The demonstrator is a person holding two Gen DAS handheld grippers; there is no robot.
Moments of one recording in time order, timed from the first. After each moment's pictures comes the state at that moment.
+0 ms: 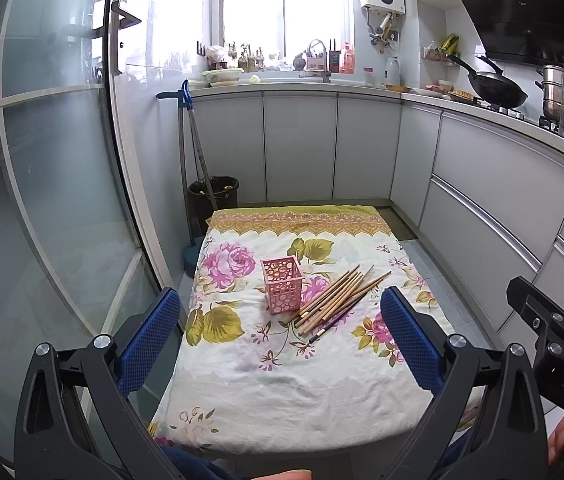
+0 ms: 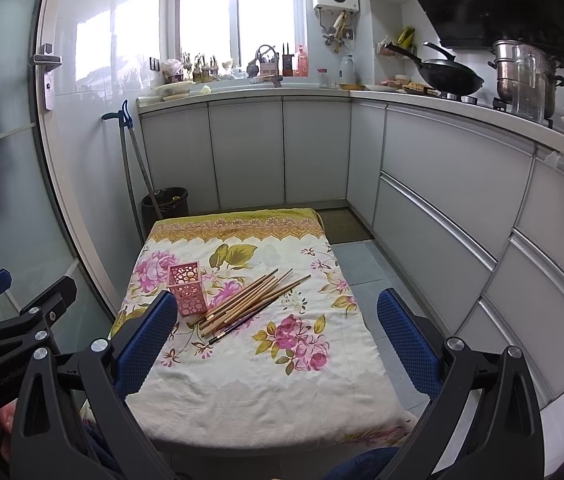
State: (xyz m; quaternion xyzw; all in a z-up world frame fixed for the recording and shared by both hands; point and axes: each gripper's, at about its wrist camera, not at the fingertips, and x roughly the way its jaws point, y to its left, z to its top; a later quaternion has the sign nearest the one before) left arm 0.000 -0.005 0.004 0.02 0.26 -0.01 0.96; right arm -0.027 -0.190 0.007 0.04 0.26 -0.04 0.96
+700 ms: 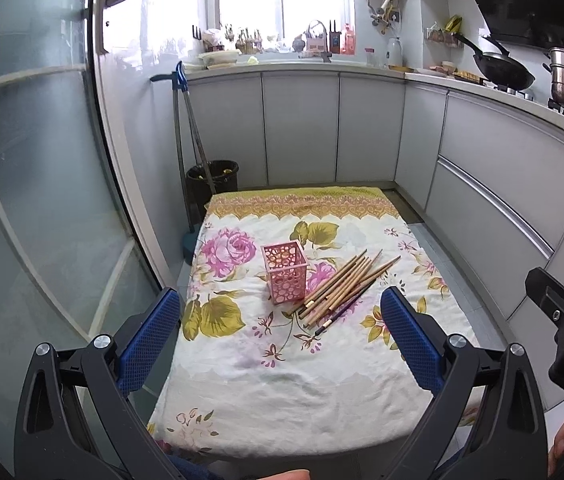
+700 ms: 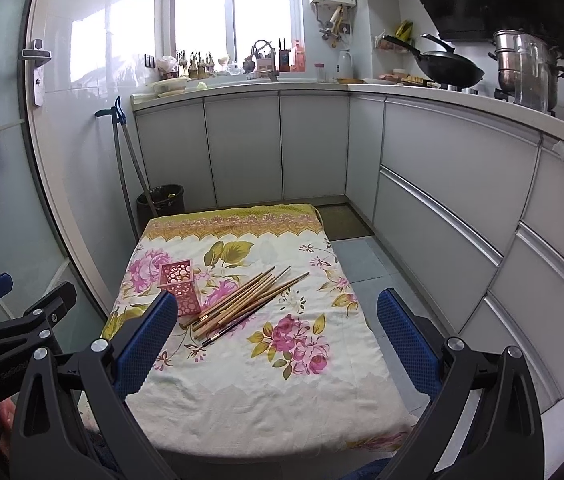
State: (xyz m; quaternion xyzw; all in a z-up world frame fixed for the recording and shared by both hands) left arm 0.044 -0.004 -0.031 0.02 0.30 -0.02 0.95; right arm 0.009 -0.199 -0.026 0.05 0.28 -0.04 0.96
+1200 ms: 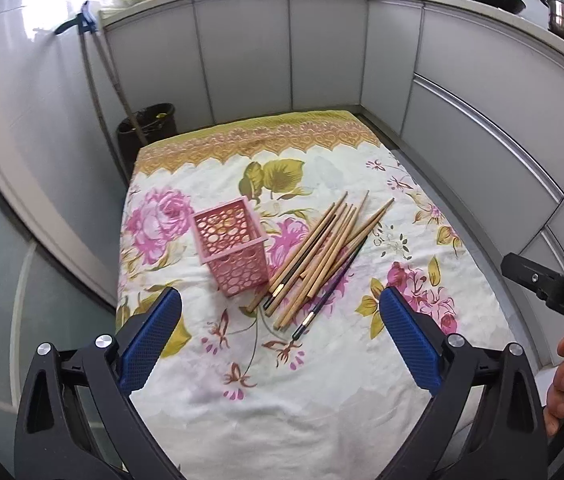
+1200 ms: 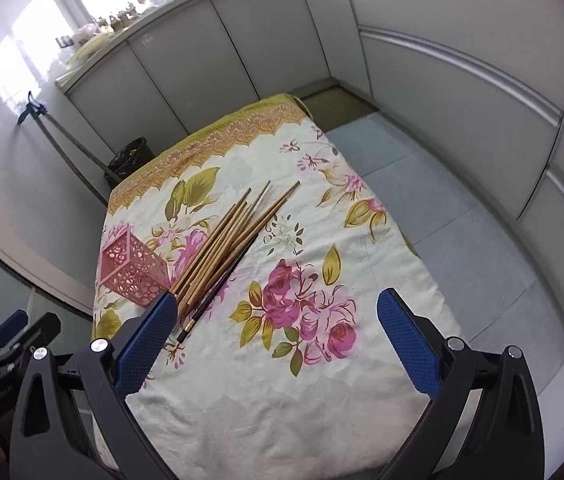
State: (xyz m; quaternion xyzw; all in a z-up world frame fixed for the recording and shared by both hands) left arm 0.200 -0.042 -0.124 0.08 0.42 -0.10 0.90; right arm 0.174 -0.290 -0.170 0.25 0.44 -0.03 0.86
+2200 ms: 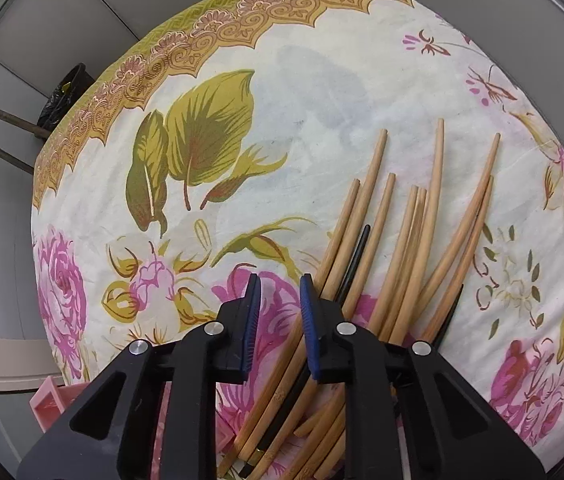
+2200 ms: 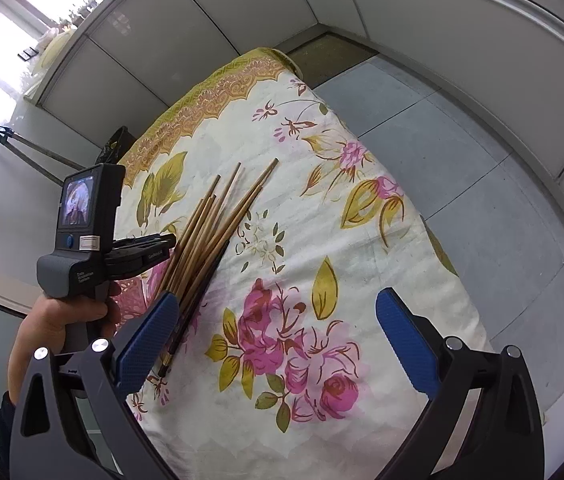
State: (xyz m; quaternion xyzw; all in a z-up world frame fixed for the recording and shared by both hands) left arm 0.422 -0.149 -0.302 0.24 0.58 -0.09 0.78; right arm 0.237 -0.326 -0.233 0.30 0.48 -0.01 0.83
